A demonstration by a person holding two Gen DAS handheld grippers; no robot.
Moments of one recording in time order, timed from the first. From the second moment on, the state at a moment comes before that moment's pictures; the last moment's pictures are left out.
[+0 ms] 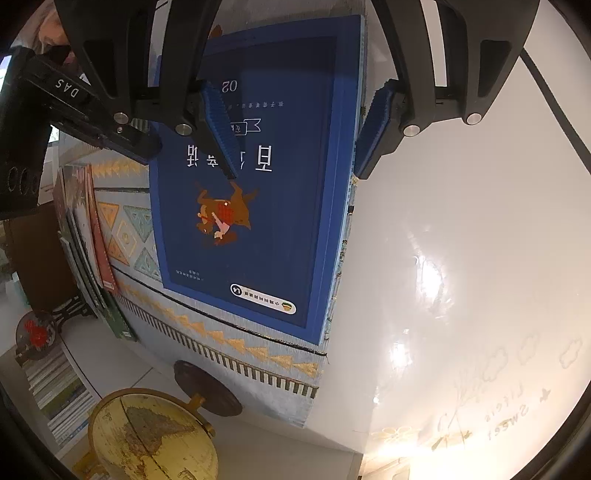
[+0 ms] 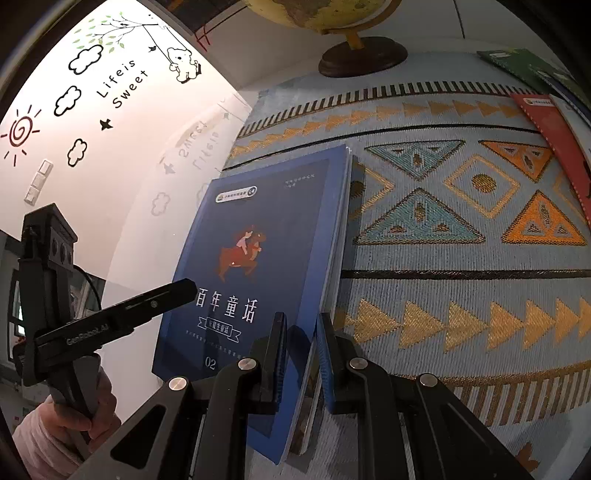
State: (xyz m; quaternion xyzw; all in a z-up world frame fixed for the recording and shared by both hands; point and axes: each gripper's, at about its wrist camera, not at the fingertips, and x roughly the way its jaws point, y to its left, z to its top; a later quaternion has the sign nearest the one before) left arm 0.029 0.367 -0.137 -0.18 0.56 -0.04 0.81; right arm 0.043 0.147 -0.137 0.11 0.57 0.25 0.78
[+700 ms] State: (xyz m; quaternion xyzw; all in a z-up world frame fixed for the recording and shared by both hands) left arm 0.033 0.356 -0.137 -0.15 0.57 -0.03 0.81; right arm 0.050 0.151 -0.134 0.09 0.57 0.23 0.79
